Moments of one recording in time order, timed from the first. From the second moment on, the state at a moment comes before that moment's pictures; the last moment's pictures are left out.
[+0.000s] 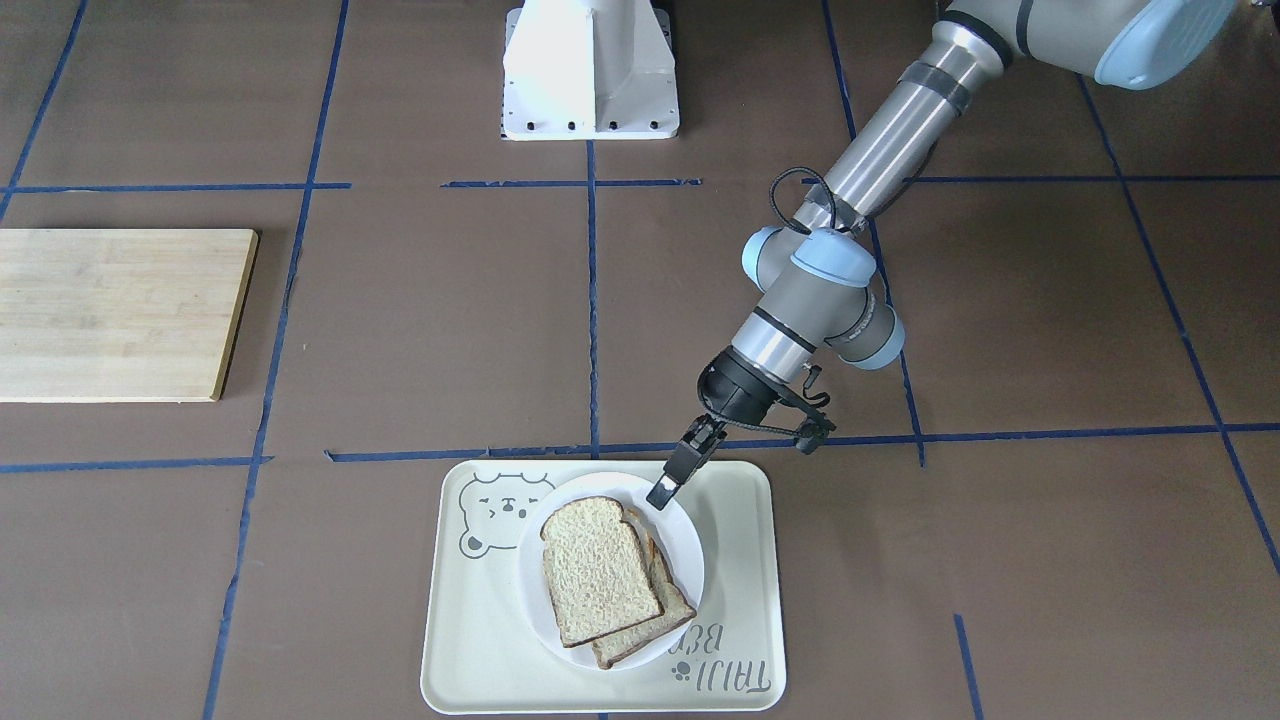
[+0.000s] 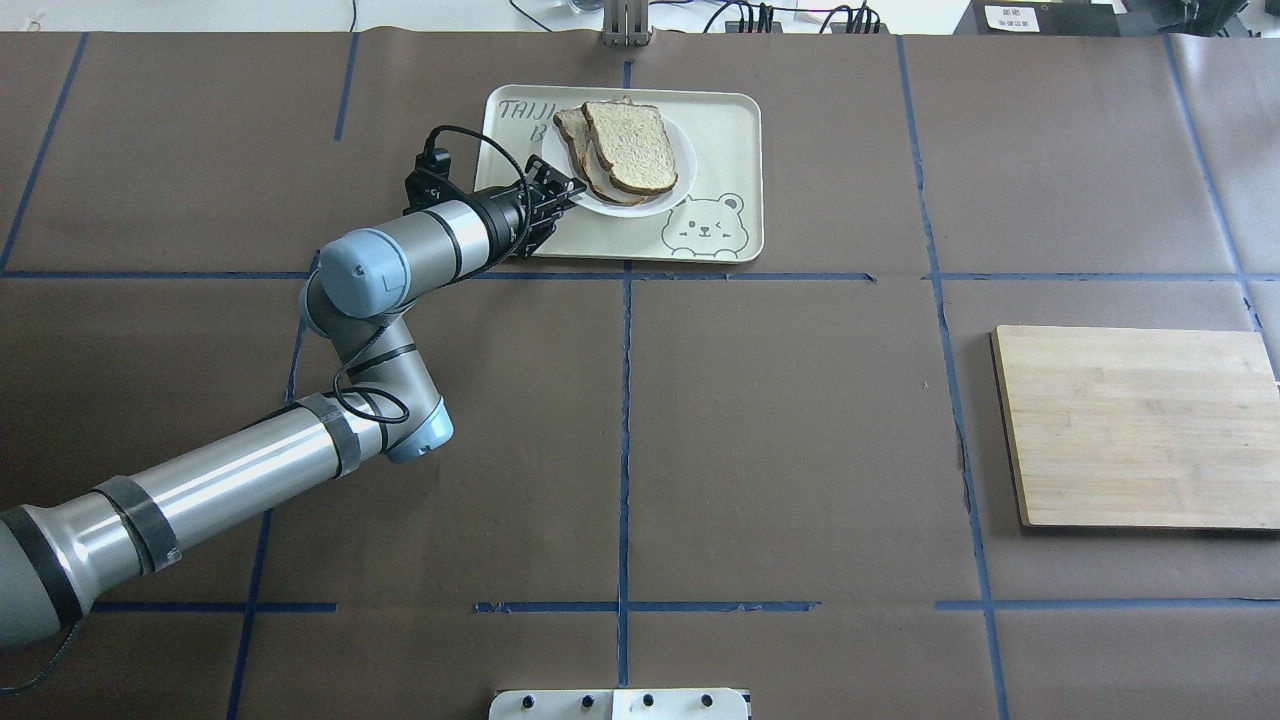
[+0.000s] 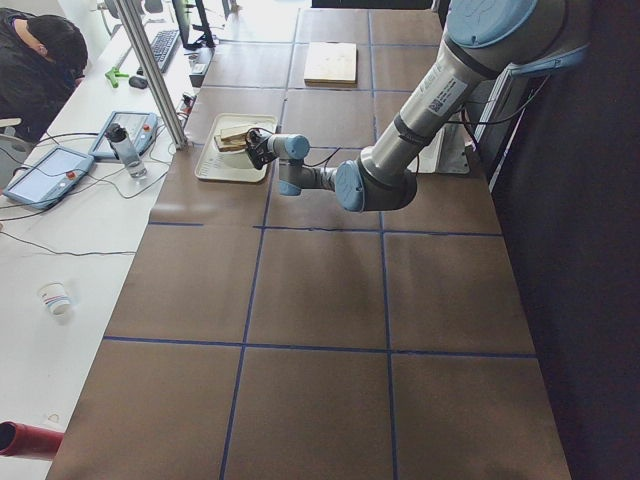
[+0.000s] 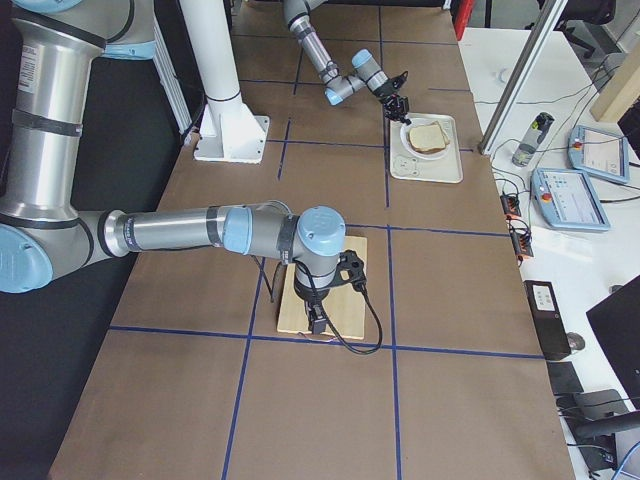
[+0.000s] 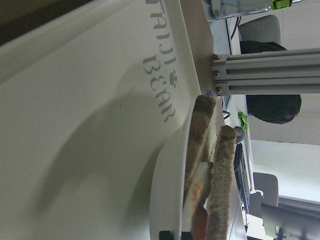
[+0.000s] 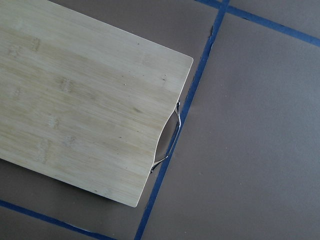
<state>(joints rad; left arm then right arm) -0.63 -2.44 -0.74 -3.17 -1.48 -2.15 1.56 -1.81 1.93 -1.81 2.31 -0.40</state>
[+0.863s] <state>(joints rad) -0.75 -2.28 -1.16 -2.73 -1.90 -1.93 1.56 -1.80 1.93 -1.81 2.31 -0.40</state>
